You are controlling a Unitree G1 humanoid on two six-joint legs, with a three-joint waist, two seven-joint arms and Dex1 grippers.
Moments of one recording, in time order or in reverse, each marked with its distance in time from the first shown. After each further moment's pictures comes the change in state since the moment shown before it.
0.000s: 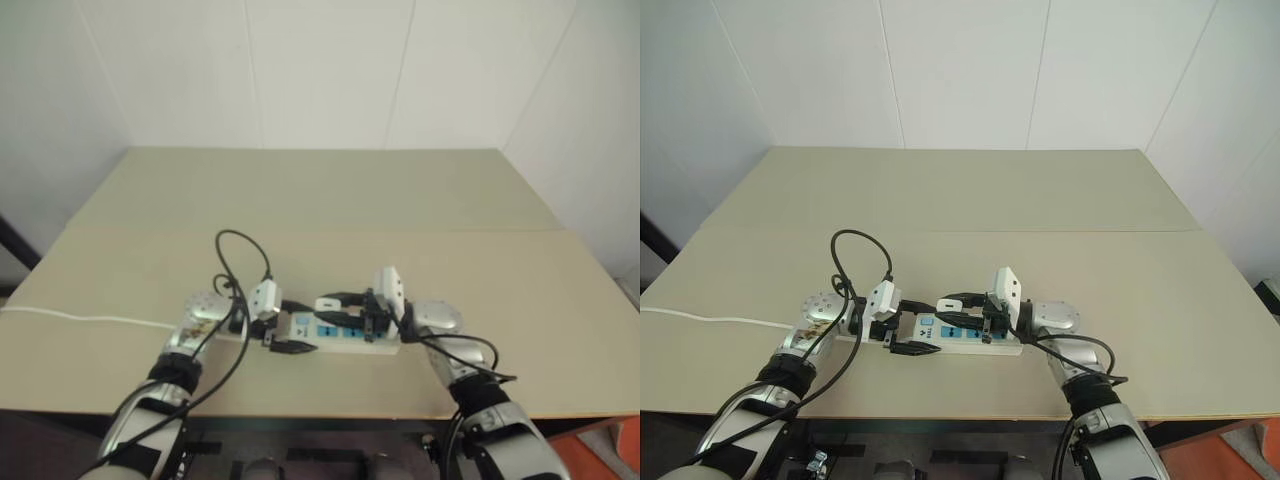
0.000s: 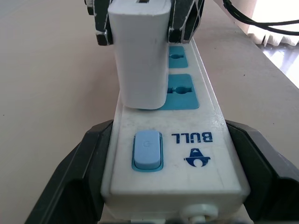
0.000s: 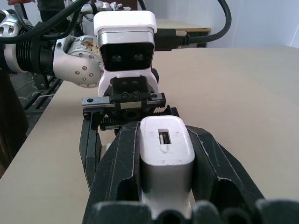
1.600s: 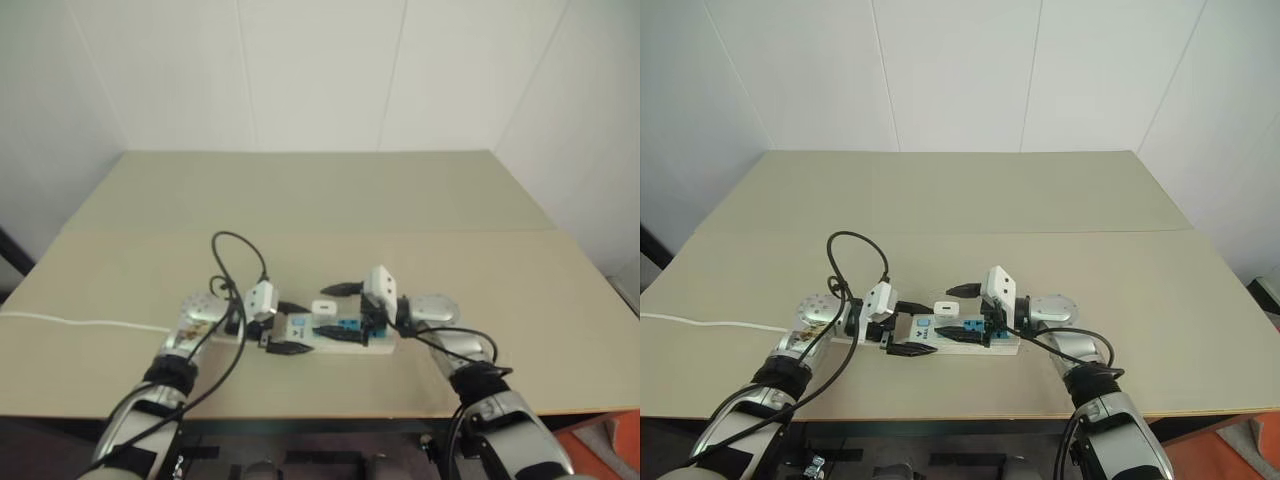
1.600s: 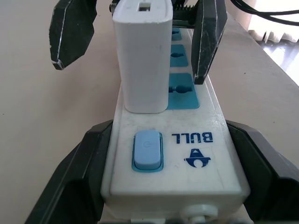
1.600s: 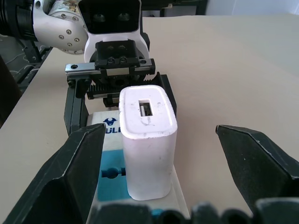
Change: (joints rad) left arm 0.008 0.014 -0.002 -0.001 -0.001 0.006 0.013; right arm -0.052 -0.018 0.032 0.036 -0.085 0.058 -0.016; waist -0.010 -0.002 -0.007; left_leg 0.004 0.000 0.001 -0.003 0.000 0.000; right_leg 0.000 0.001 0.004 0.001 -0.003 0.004
